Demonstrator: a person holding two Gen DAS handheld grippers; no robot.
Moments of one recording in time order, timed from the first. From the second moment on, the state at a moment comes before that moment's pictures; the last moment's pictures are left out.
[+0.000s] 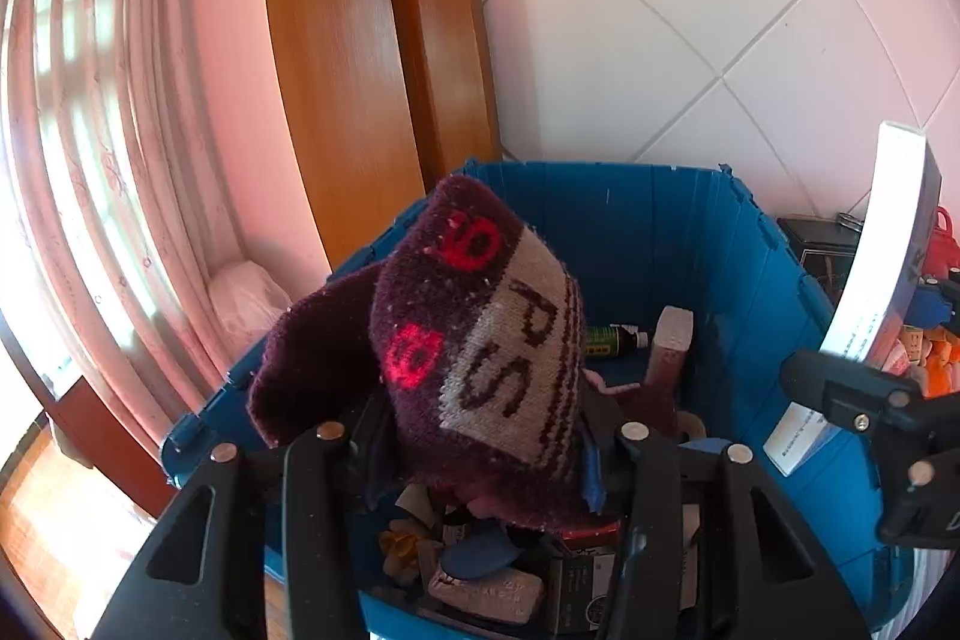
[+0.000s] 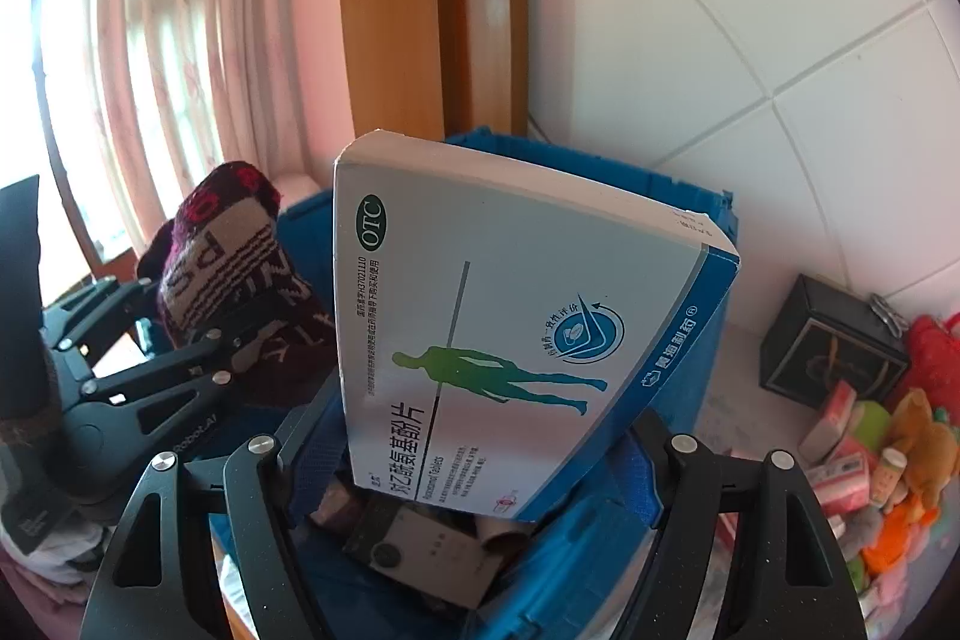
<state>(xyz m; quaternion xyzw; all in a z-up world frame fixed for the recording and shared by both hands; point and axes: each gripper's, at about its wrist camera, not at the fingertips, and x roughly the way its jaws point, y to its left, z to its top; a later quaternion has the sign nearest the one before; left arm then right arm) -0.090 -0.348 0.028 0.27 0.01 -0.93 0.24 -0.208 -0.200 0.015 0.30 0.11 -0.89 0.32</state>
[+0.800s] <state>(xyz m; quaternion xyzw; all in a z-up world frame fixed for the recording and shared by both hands) -0.045 -0.320 0.056 0.21 0.02 -0.96 0.18 -0.150 -0.159 0.026 0.21 0.17 -0.94 0.22</state>
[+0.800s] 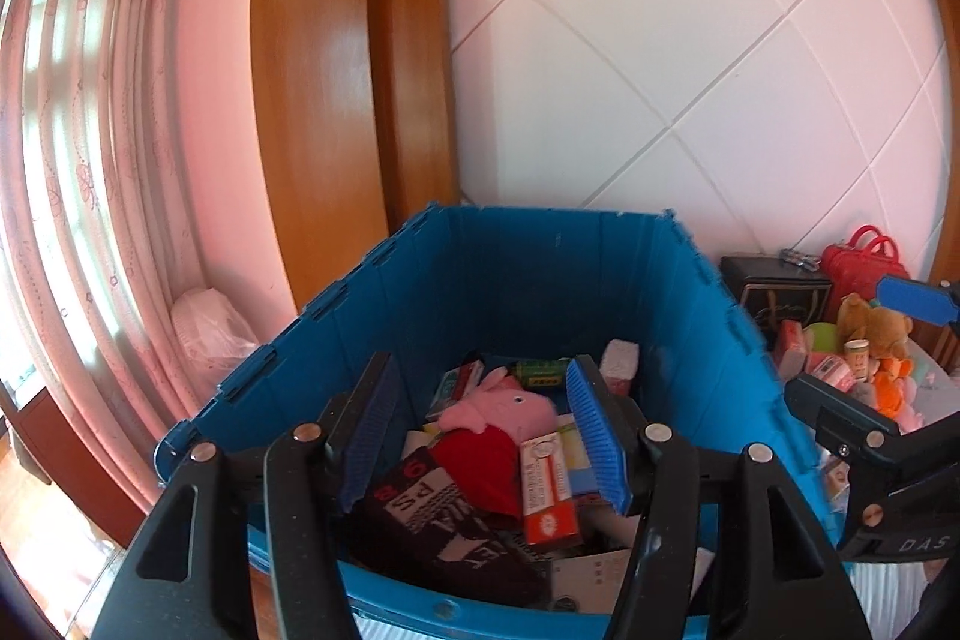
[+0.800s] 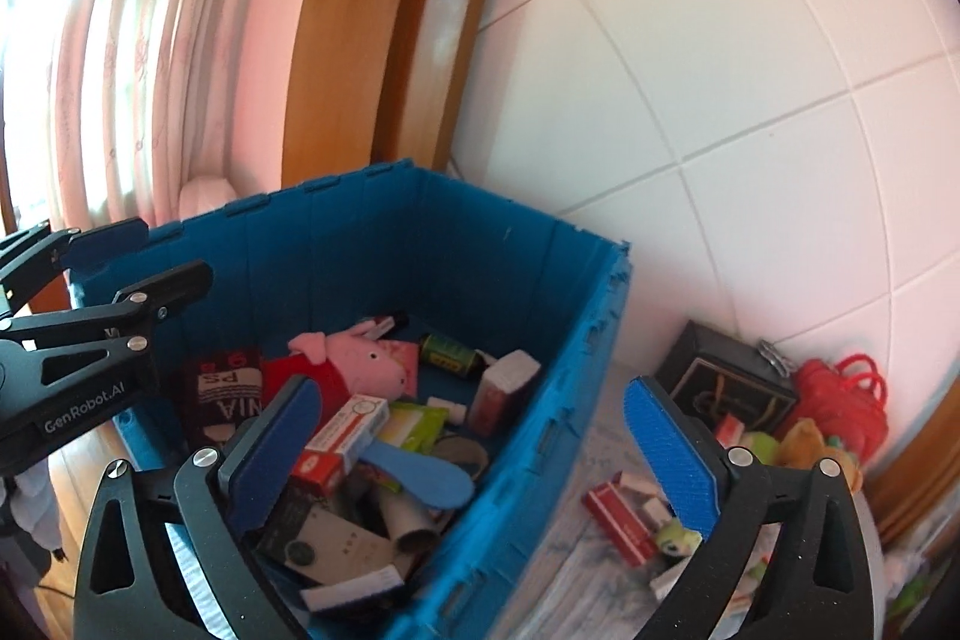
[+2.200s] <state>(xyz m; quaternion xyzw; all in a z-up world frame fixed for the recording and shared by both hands) -0.287 0.140 -0.208 0.45 -0.09 -0.88 -0.10 -0.244 0.472 -0.193 0.45 -0.06 -0.89 -0.07</state>
